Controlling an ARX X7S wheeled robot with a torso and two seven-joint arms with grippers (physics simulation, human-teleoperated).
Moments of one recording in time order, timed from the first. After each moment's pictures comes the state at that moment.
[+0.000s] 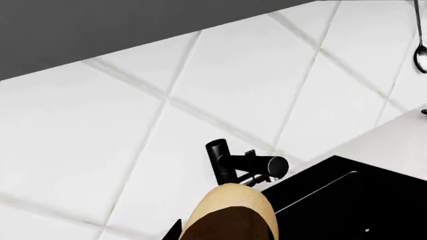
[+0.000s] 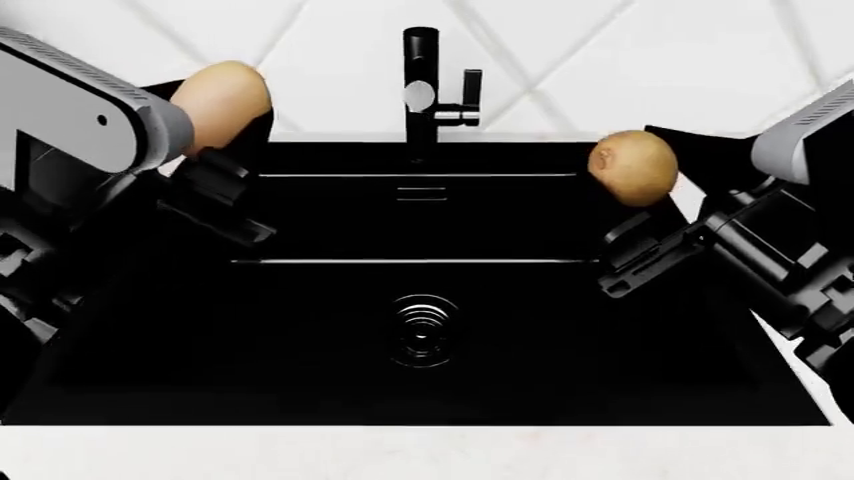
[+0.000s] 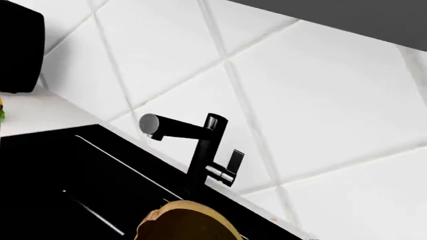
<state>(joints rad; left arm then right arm) -1.01 -0.52 -0.16 0.79 -1.05 -1.51 -0.19 0.77 0.82 -0.02 -0.70 1.02 1.04 0.09</state>
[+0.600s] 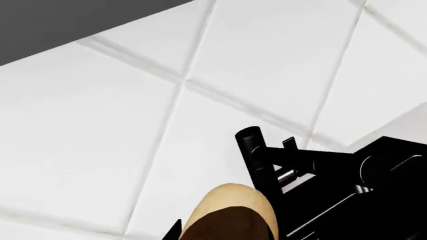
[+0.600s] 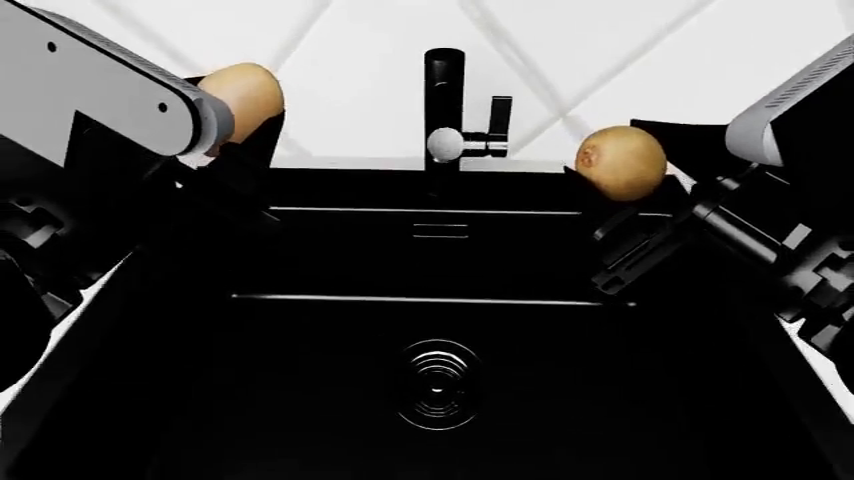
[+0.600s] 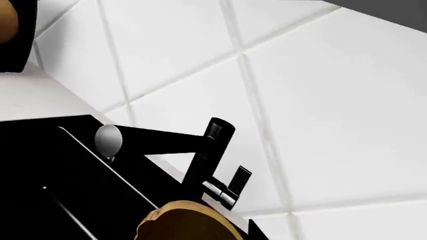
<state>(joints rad) -1.07 -0.59 0.01 0.71 -1.02 -1.45 -0.20 0.91 0.84 -0.12 -0.68 1.03 1.10 0.05</state>
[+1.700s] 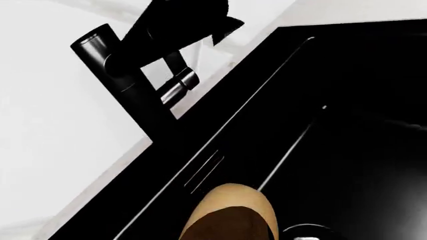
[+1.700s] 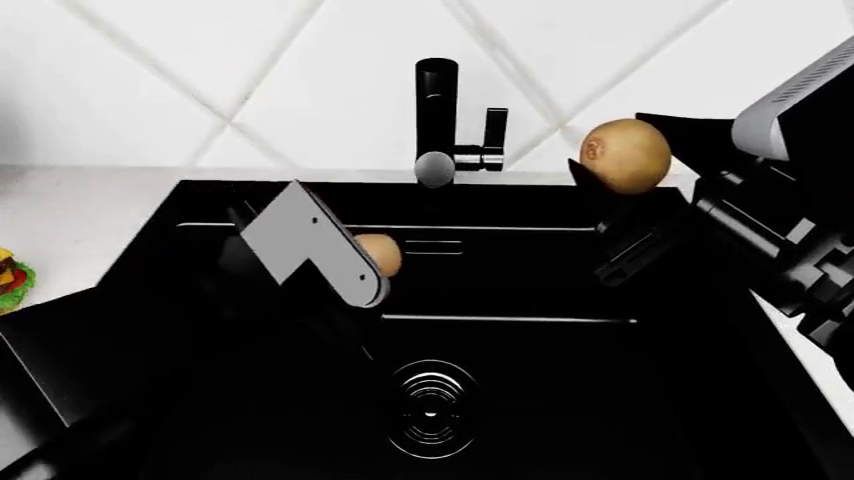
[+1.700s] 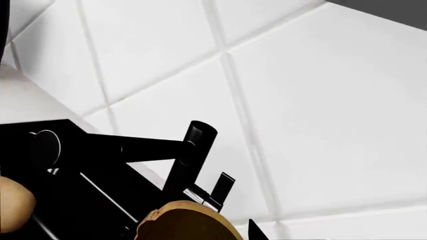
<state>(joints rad) -0.96 -0.63 0.56 0.54 -0.77 -1.17 0.07 0.90 0.85 -0.14 -0.66 1.01 1.06 0.05</state>
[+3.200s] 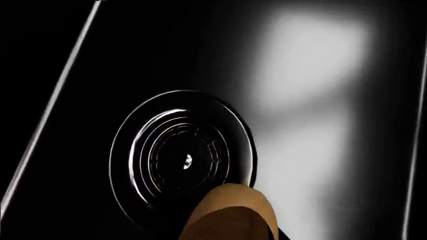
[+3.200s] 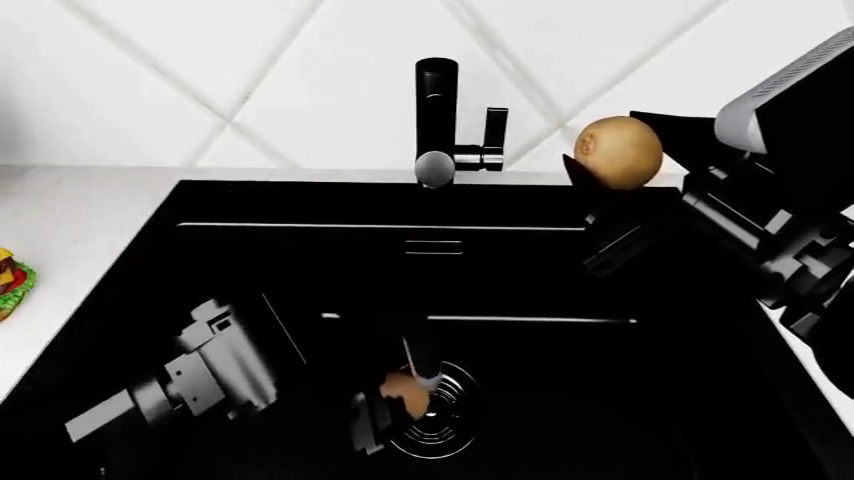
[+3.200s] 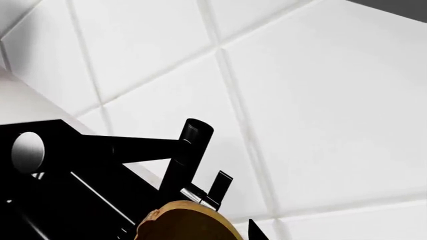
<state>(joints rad) -1.14 -0.38 1.24 -0.27 -0.48 -0.88 0.76 0.92 0.83 -0.18 -0.63 1.00 1.05 0.09</state>
